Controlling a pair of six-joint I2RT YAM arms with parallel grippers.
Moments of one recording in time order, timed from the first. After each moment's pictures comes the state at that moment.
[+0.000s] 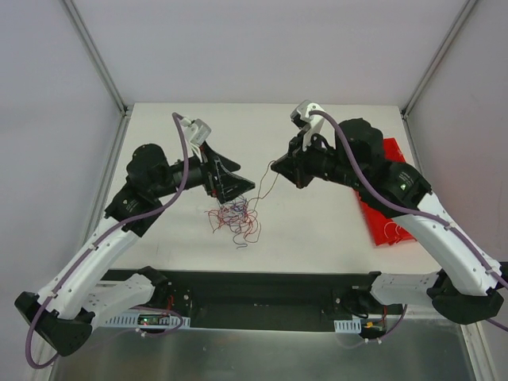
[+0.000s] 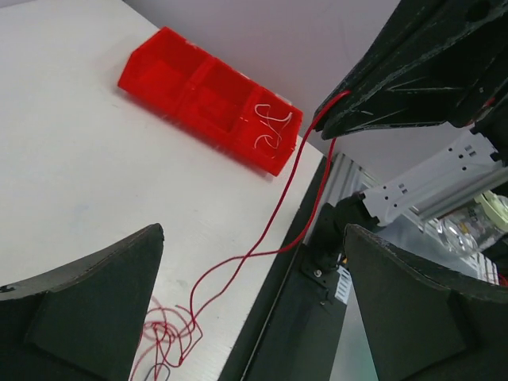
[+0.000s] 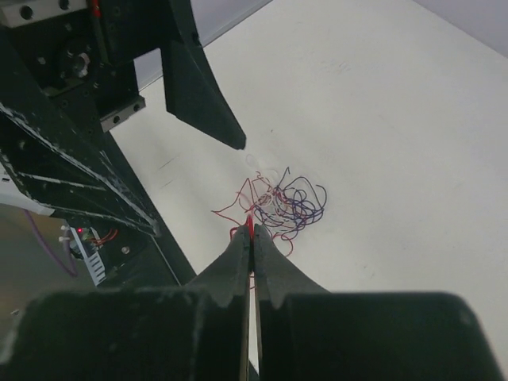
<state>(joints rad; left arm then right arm) -0.53 0.90 1.03 -0.16 0.61 -0.47 0.88 1.21 1.62 -0.74 -0.13 0.11</state>
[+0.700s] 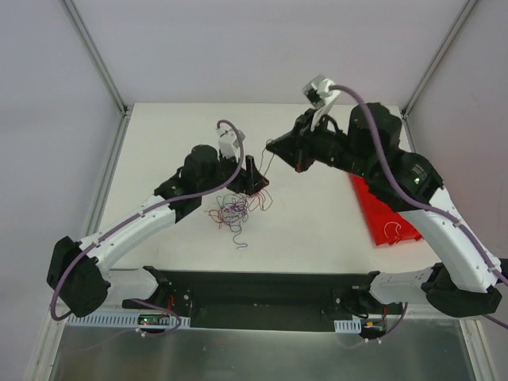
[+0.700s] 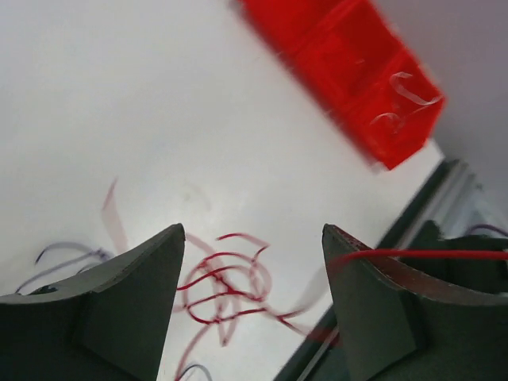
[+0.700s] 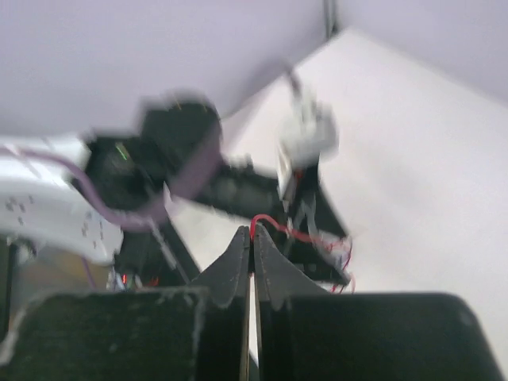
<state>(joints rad) -0.67 1.20 1.02 -0.11 0.31 -0.45 0.90 1.24 1.72 -0.71 -0.17 0.23</state>
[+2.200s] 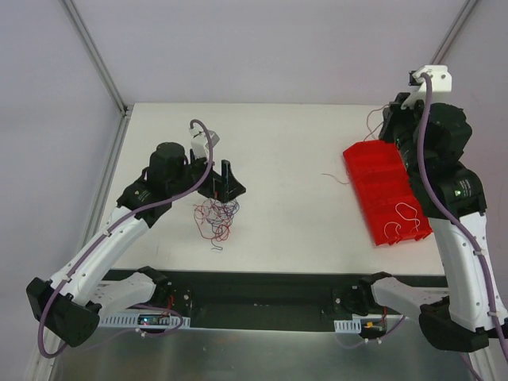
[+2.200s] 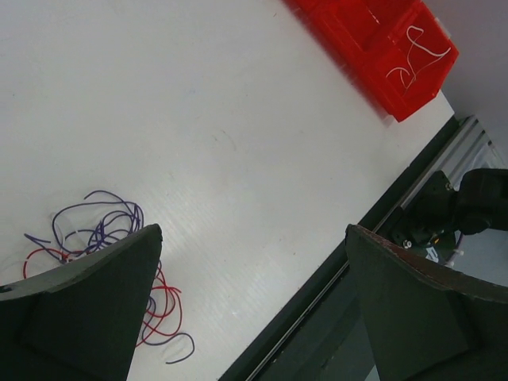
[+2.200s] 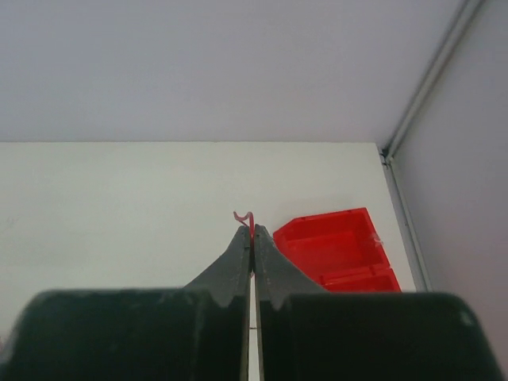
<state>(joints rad) -0.51 1.02 1.00 -0.41 0.41 -0.35 0.41 1.08 1.67 -0.69 0.35 0.01</state>
